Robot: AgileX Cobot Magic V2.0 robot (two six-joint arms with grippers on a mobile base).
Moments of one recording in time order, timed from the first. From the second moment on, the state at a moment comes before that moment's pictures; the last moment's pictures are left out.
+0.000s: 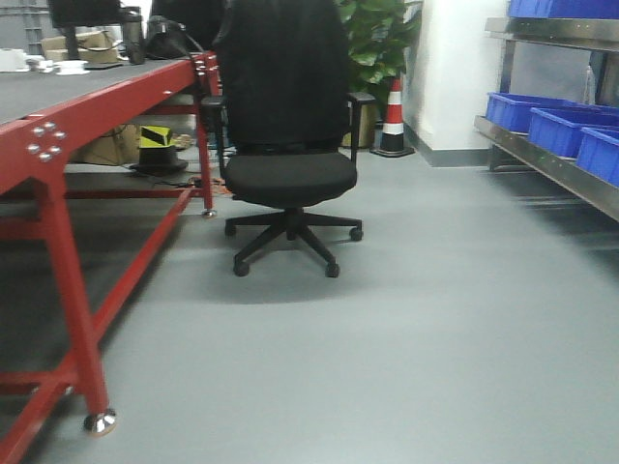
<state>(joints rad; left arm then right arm) -0.01 0.32 -0.64 0.18 0.39 -0.20 0.00 0.34 -0.58 0.02 0.25 0.04</state>
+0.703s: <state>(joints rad) -0.01 0.32 -0.64 0.18 0.39 -0.20 0.00 0.34 -0.58 0.02 0.25 0.04</state>
